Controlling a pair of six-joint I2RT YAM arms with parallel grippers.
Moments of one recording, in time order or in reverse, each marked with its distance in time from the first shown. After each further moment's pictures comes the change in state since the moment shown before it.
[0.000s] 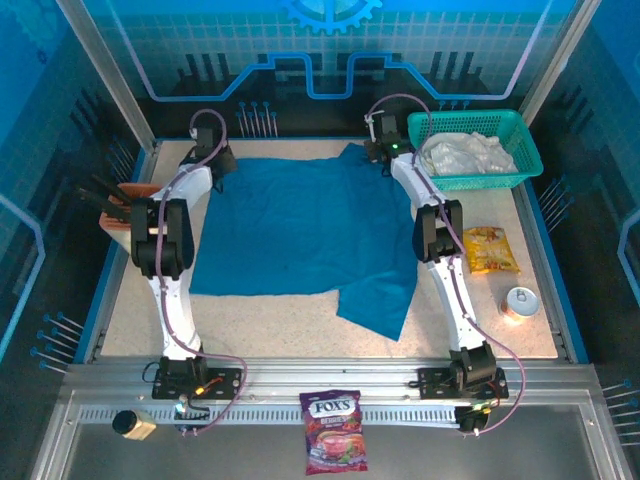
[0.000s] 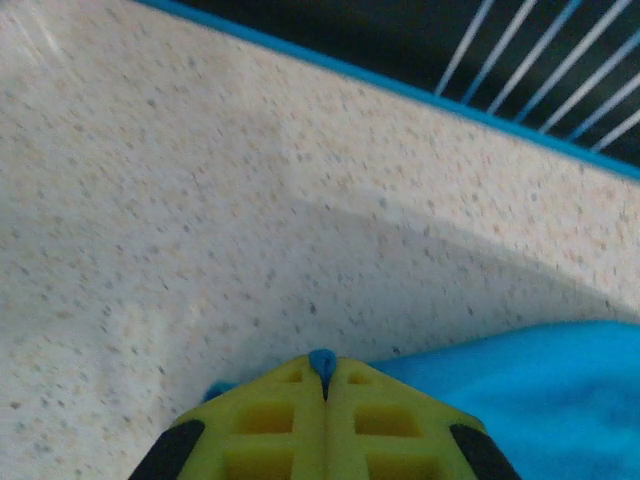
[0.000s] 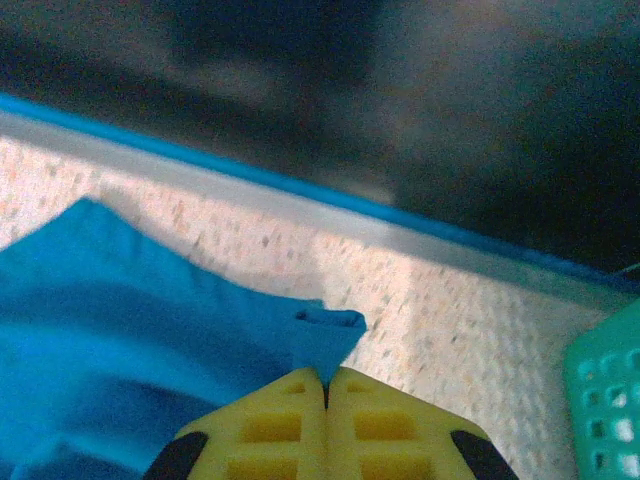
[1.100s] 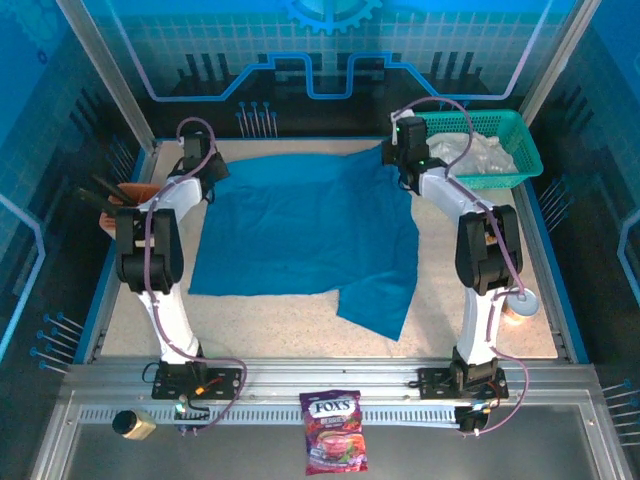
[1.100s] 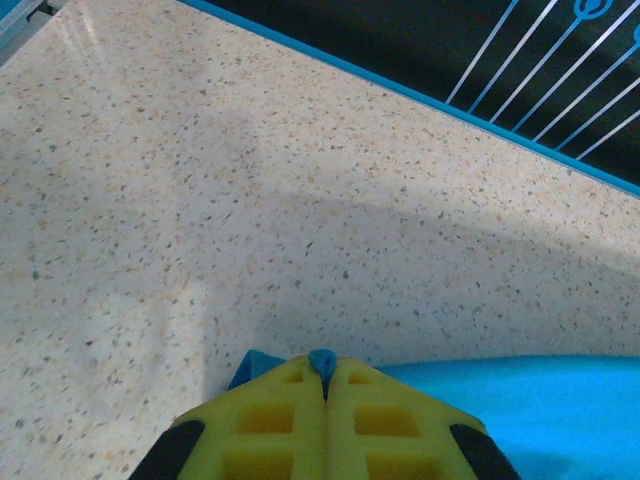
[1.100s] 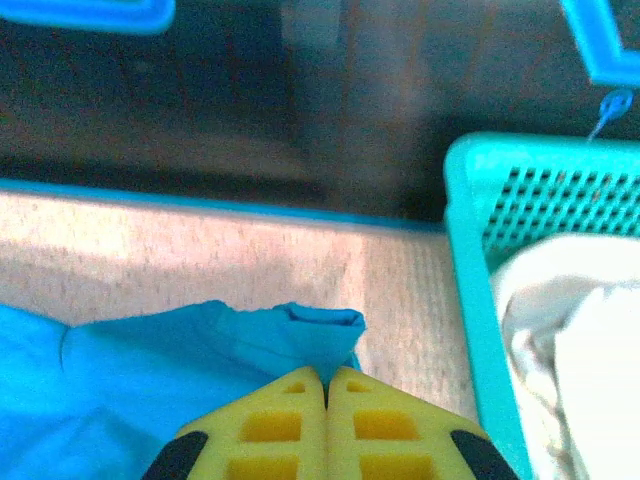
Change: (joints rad) left arm 0.036 -0.181 -0.245 0.096 0.054 -0.024; right arm 0.000 -0.762 -1.030 0.404 -0.065 0.187
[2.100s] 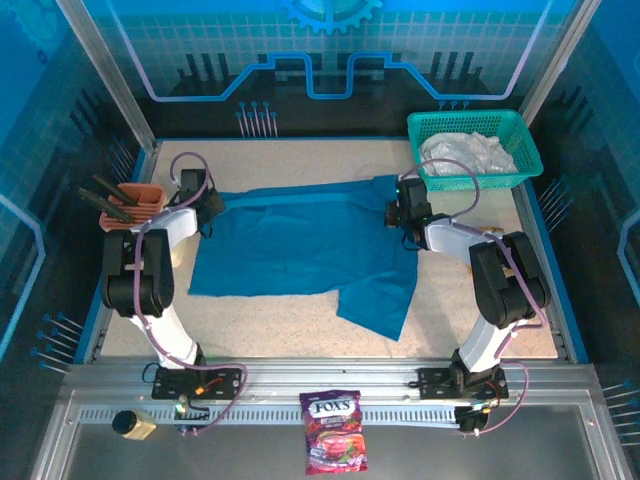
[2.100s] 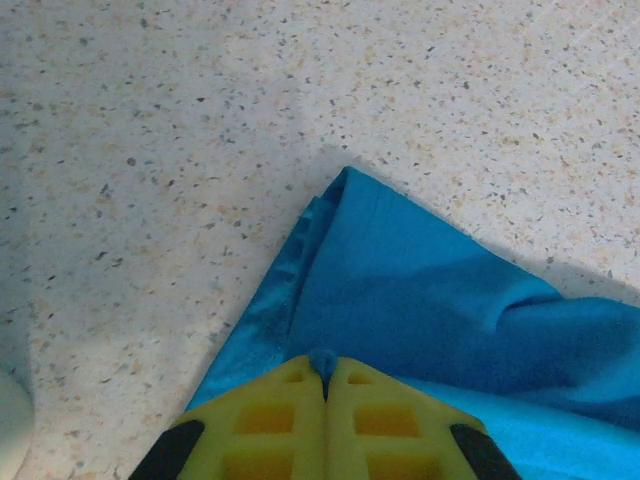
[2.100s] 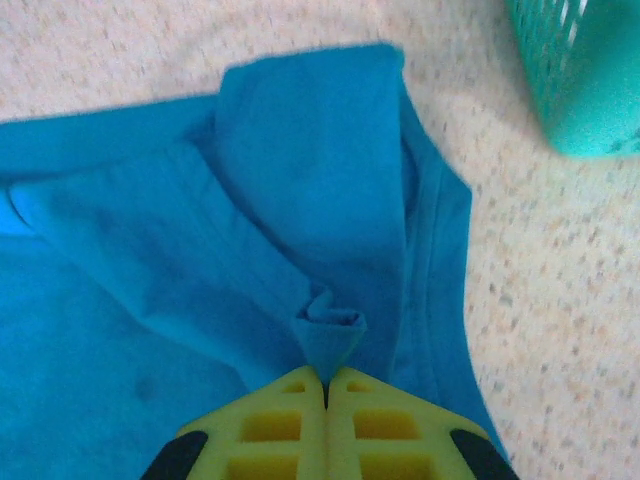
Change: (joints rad) left arm 0.009 -0.197 -0.381 0.050 -0.014 -0.112; right arm 0.065 -0.272 -0.612 0.093 0.006 0.231
